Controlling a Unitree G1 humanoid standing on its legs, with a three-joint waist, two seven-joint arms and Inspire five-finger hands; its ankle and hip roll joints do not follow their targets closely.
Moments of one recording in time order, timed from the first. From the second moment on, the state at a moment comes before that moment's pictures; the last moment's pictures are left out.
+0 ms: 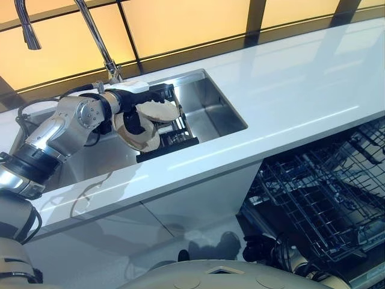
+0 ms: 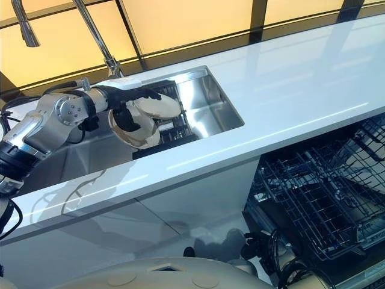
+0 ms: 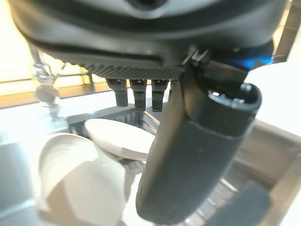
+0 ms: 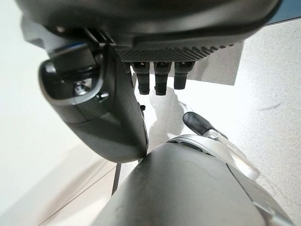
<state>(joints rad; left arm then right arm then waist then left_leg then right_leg) -0.77 1.01 -0.60 0.16 0.30 0.13 -0.47 -0.05 -0.33 0.33 1.18 -0.12 0.03 0.18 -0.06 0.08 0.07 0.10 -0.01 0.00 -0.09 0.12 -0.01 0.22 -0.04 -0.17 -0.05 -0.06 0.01</state>
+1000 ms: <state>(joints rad) -0.84 0.88 -0.77 0.30 0.52 0.09 -0.34 -0.06 -0.34 0.35 1.18 -0.14 0.01 0.16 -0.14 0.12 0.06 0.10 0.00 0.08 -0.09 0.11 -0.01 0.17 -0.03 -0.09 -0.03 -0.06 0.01</state>
